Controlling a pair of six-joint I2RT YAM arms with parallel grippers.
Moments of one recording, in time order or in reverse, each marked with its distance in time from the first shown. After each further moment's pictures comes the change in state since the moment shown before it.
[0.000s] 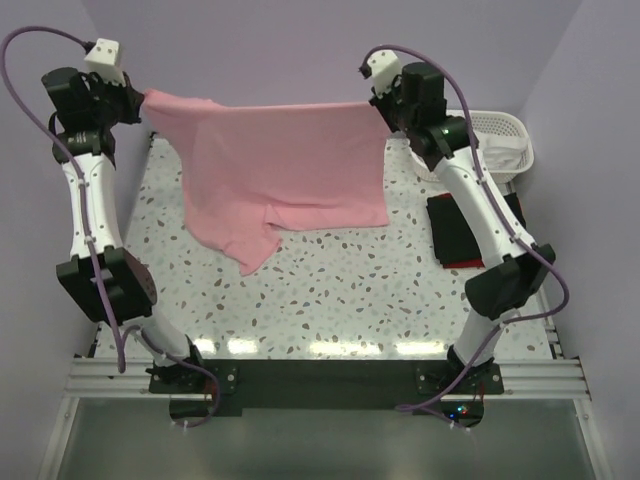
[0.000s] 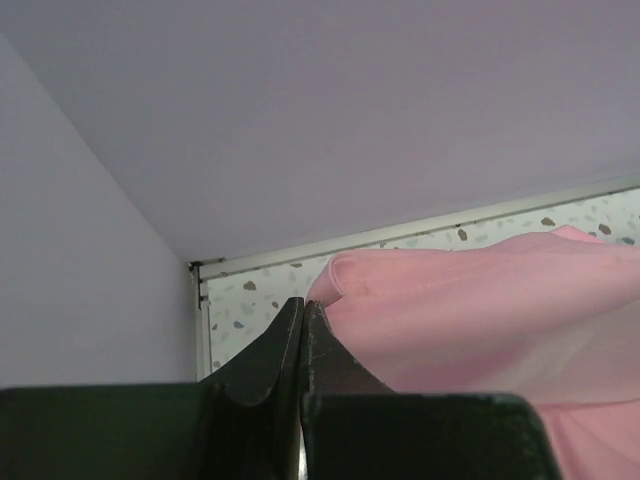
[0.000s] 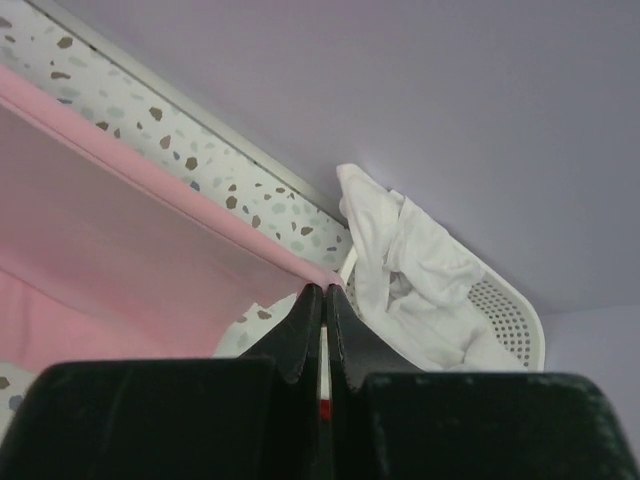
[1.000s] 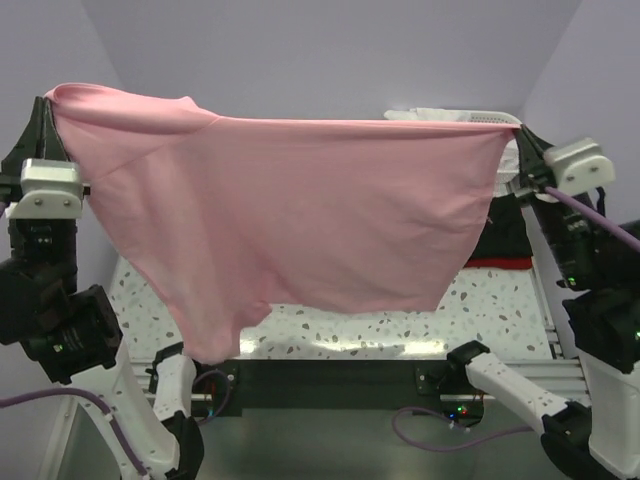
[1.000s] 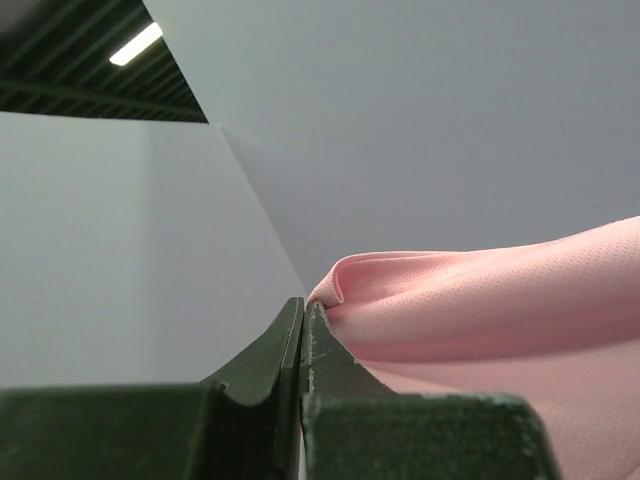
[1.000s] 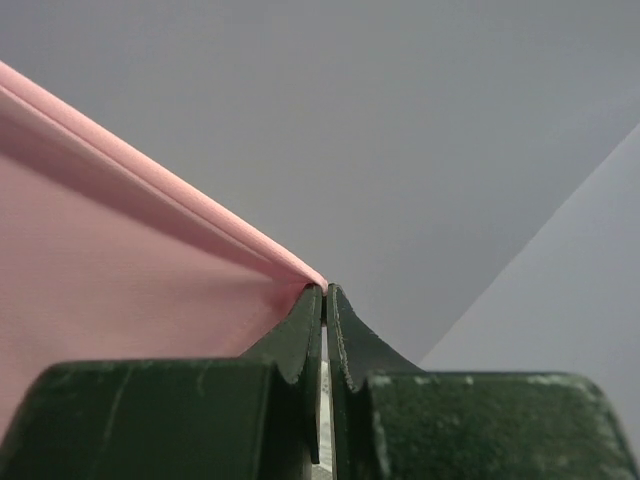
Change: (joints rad) left arm 0.075 -0.969 -0.248 0.238 -0.114 0.068; right arm 0.028 -0.961 -0.358 0.086 -0.053 -0.104
